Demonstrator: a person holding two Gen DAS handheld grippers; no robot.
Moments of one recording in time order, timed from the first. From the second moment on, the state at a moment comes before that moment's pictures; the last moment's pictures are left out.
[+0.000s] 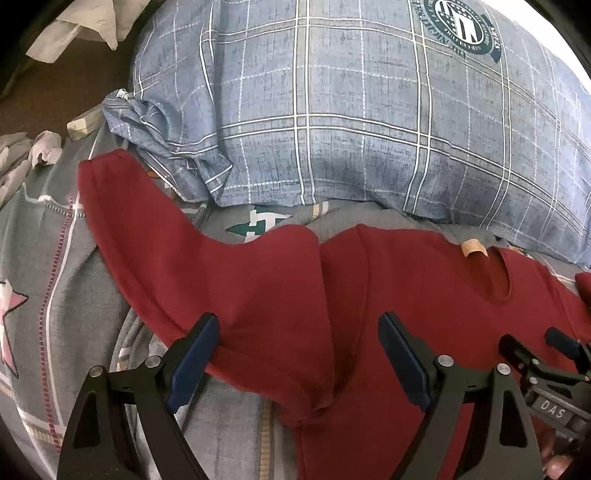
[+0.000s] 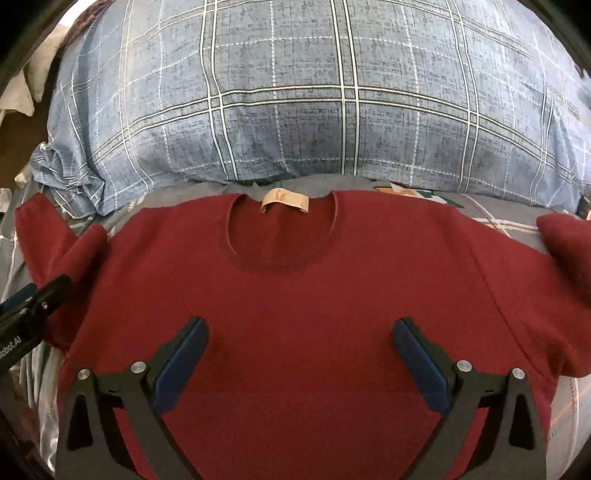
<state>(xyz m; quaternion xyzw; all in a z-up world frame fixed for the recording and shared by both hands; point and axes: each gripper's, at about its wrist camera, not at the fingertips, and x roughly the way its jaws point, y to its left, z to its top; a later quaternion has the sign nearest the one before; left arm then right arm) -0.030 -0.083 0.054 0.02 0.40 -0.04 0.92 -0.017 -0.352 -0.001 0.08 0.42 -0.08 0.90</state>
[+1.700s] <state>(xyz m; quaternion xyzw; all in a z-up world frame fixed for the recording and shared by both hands) -0.023 -0.060 0.060 -0.02 0.40 -0.02 0.92 -0.010 -0.327 -0.001 0.03 0.45 -0.08 0.89</state>
